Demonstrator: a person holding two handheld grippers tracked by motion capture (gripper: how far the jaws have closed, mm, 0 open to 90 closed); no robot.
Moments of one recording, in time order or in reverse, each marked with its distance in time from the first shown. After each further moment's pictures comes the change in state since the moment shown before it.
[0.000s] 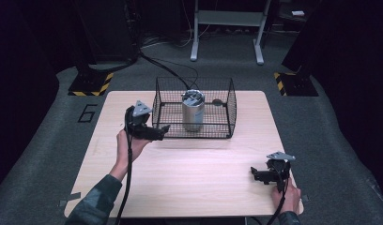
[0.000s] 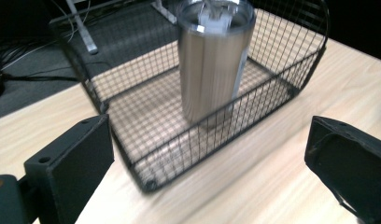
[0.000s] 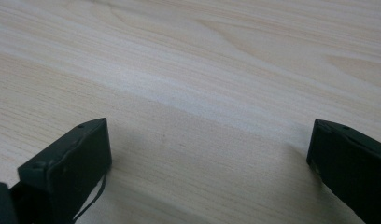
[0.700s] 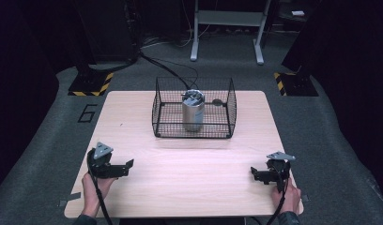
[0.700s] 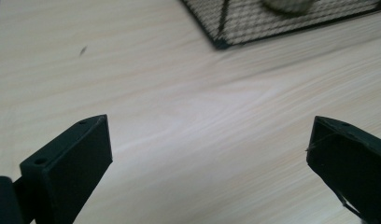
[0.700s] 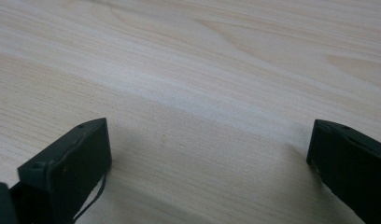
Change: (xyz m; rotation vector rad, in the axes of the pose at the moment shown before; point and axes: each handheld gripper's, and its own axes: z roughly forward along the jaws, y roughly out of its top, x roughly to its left) left arm 0.039 -0.153 -0.055 0.103 0.165 -0.194; right arm 0.001 0.000 0.000 0.001 0.000 0.005
